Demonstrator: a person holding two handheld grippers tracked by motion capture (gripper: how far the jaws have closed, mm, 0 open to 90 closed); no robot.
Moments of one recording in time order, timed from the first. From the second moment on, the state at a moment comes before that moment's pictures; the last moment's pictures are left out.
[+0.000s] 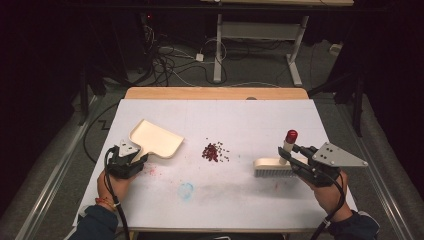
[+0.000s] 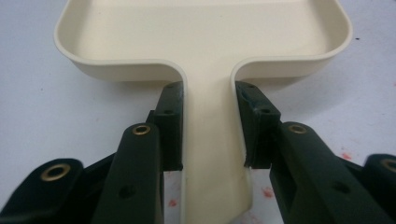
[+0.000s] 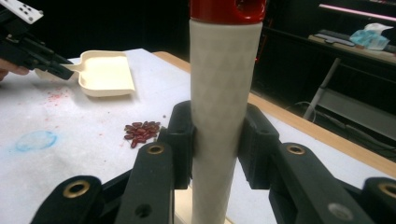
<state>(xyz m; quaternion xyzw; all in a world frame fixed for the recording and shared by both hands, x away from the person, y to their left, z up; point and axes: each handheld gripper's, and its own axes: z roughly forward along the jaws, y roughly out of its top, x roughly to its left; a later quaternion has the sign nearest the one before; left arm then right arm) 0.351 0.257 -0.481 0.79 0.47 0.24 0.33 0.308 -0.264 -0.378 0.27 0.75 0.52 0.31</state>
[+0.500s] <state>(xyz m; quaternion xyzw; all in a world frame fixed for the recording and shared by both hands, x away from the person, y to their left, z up) 0.322 0.260 -0.455 0.80 0.43 0.25 0.33 0.316 -0.267 -0.381 0.29 0.74 0.52 0.32</state>
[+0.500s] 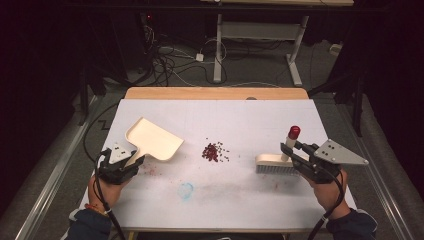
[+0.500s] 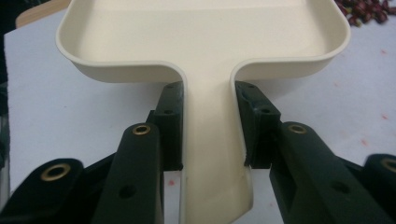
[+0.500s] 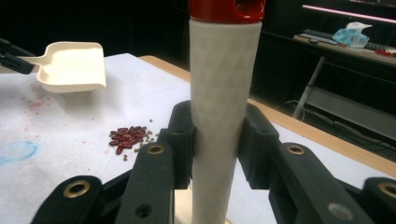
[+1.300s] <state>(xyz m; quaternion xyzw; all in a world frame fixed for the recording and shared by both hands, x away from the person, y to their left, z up) 0.292 0.218 -0.462 0.87 0.37 0.16 0.29 0.401 -0.198 -0.356 0.30 0.73 0.53 0.32</state>
